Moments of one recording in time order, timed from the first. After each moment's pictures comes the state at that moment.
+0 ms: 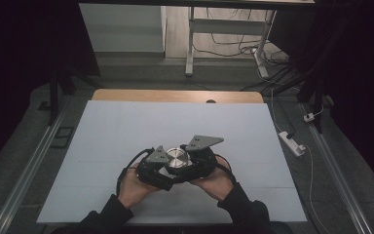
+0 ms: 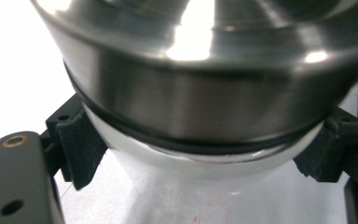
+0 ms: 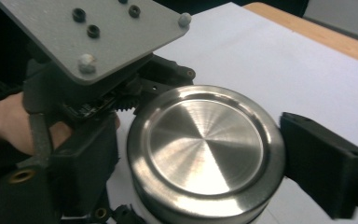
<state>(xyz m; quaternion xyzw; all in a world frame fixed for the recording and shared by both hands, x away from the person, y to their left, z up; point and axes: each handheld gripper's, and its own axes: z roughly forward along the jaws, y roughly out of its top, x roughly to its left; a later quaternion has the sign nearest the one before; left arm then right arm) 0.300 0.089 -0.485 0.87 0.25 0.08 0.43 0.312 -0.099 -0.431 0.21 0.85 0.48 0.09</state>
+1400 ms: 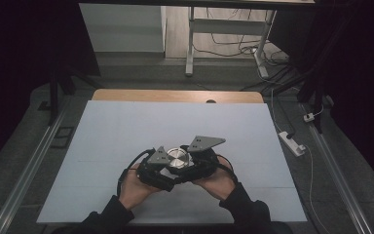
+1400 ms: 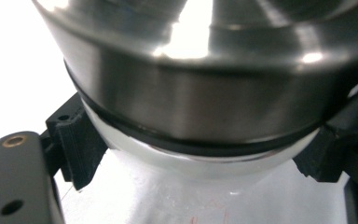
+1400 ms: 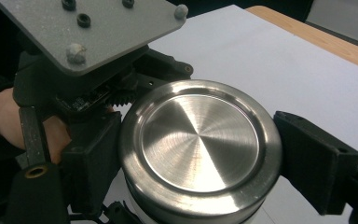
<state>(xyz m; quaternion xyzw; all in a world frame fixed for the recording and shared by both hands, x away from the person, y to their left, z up) 0.297 0.086 -0.481 0.87 0.24 0.09 0.42 0.313 -0.104 -0.431 0.19 0.85 0.48 0.09</state>
